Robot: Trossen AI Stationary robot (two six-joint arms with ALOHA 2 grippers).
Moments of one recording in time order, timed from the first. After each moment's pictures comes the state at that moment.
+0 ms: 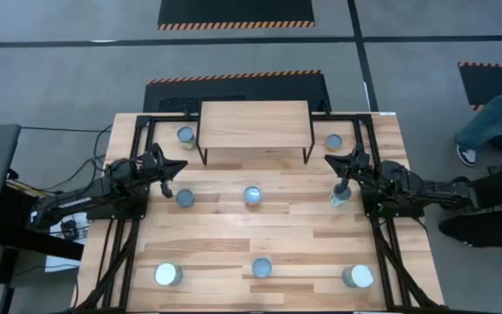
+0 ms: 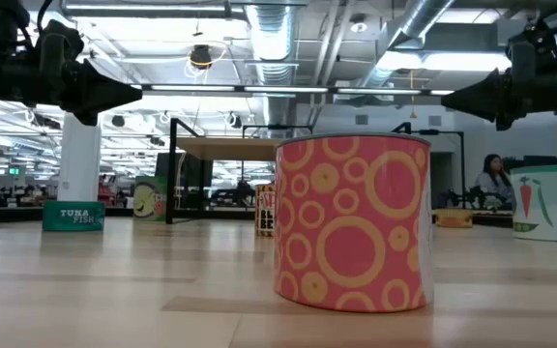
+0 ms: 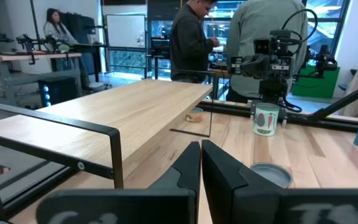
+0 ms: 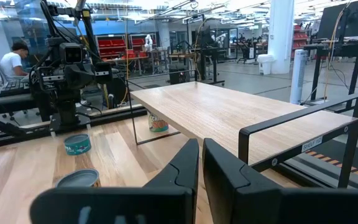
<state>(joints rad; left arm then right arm) 0.32 0.00 0.01 0.03 -0.02 -0.04 -0.14 0.01 0.01 0.06 0.36 0.06</state>
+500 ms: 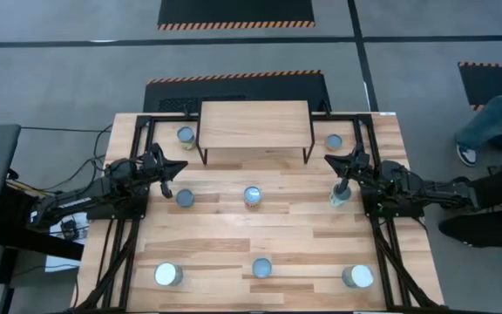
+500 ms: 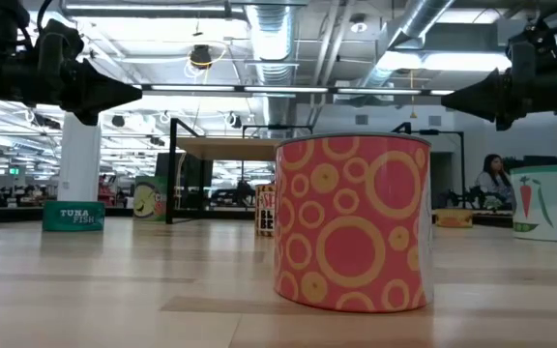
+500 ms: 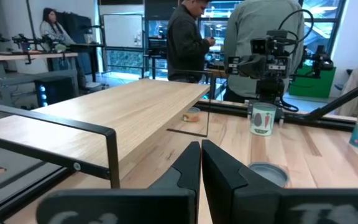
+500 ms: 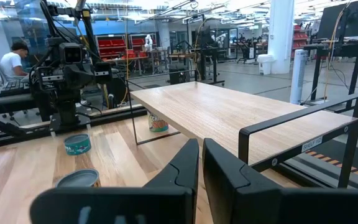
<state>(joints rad) 0.32 0.00 0.01 0.03 -0.01 -0.05 -0.14 0.01 0.01 0.06 0.36 0.06</state>
